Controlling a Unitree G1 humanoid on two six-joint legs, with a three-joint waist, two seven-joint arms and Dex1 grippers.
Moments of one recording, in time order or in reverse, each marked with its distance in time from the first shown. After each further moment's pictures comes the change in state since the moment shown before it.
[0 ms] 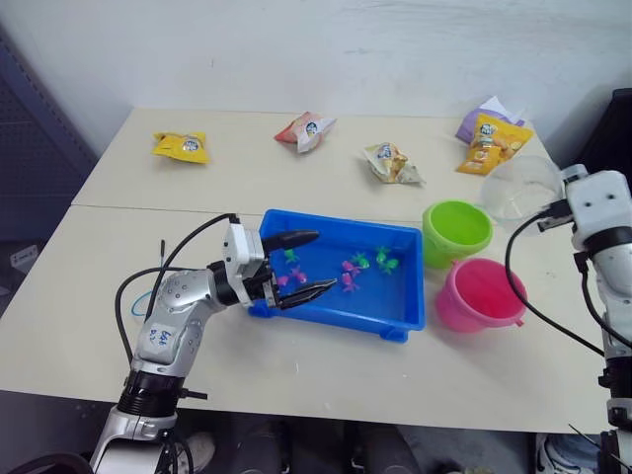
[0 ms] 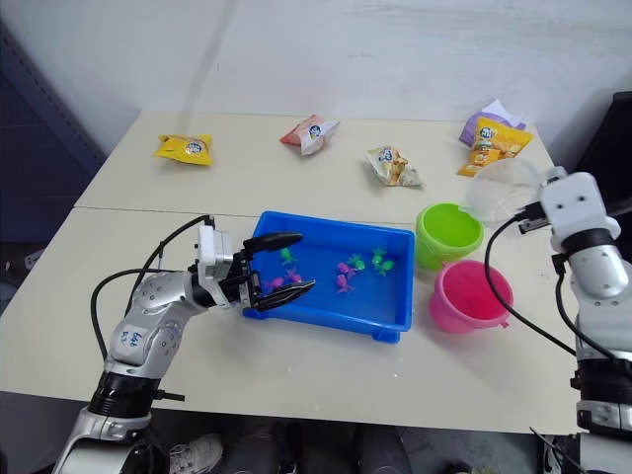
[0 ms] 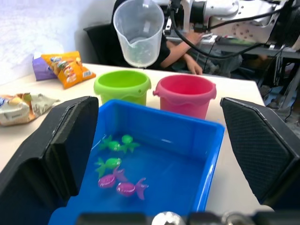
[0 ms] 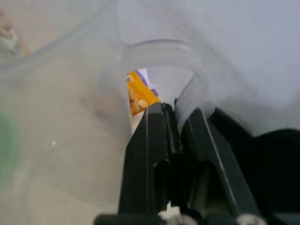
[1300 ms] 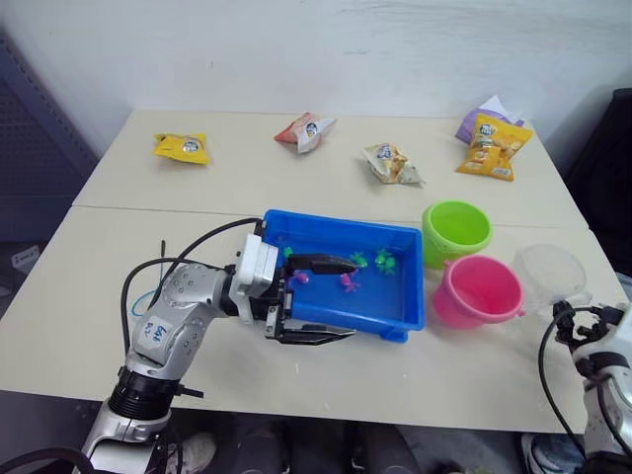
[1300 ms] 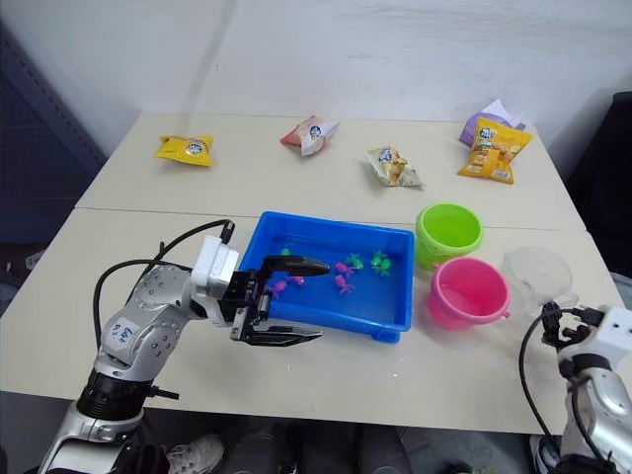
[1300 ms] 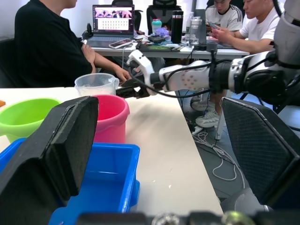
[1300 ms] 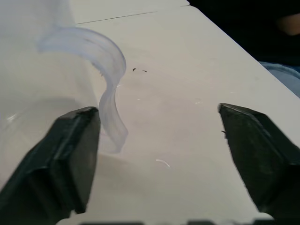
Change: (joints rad) left arm 0.006 0.065 -0.067 -0.144 -0.094 0.107 -0.159; right arm 0.445 0.351 -0.282 -0.068 0.352 0.138 0.025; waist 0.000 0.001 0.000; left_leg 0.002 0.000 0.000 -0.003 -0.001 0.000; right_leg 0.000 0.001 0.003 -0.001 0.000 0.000
